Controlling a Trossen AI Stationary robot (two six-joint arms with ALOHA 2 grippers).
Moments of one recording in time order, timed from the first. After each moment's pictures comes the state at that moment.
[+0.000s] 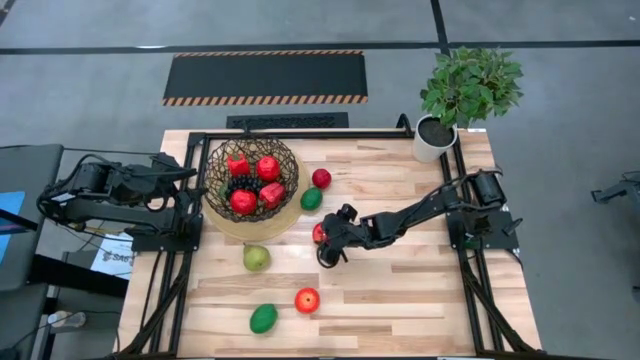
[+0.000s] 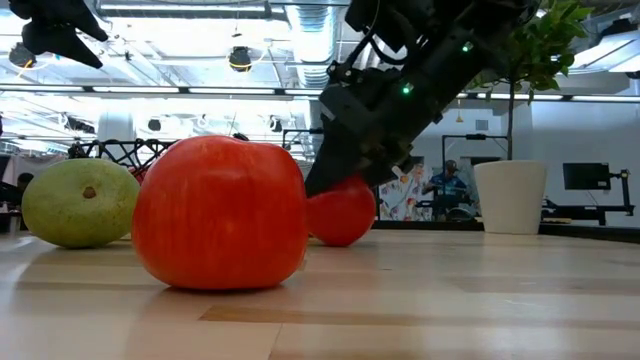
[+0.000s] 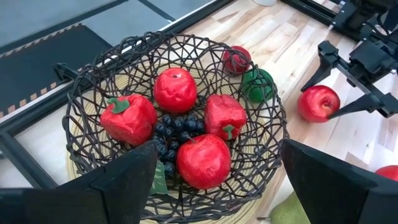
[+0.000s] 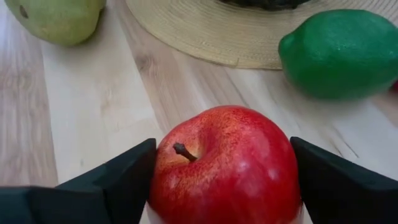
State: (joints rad) left arm -0.03 0.39 0.94 -1.27 -0.44 -0.59; right arm 0.19 1.88 1.05 -0.01 0.39 0.50
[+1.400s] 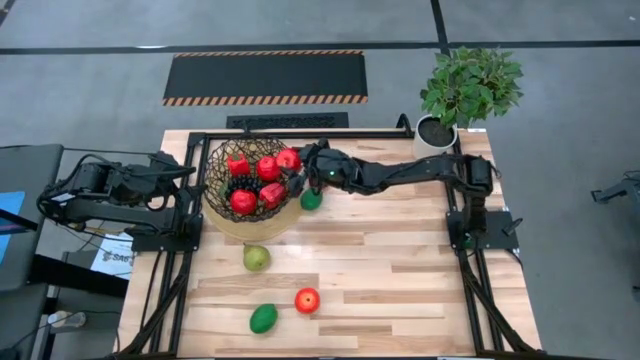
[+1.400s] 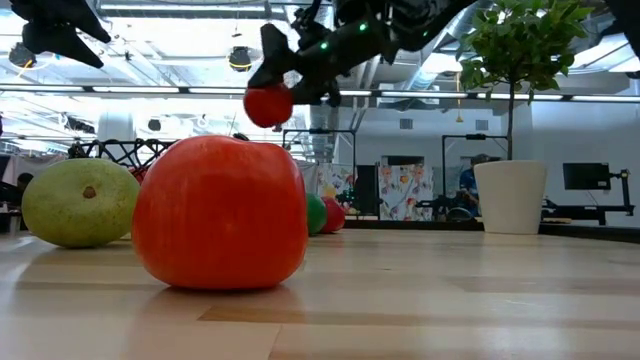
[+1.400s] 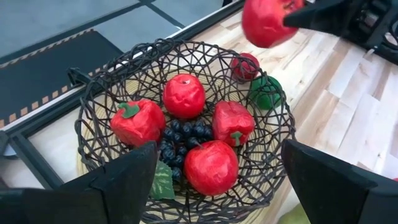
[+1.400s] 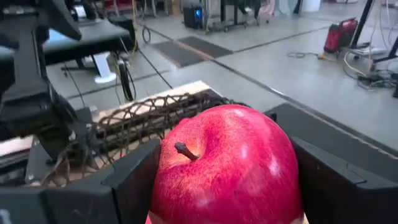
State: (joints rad) left arm -0.03 0.39 0.94 -1.27 -0.48 -0.60; right arm -0.15 1.92 1.38 0.32 0.36 0.16
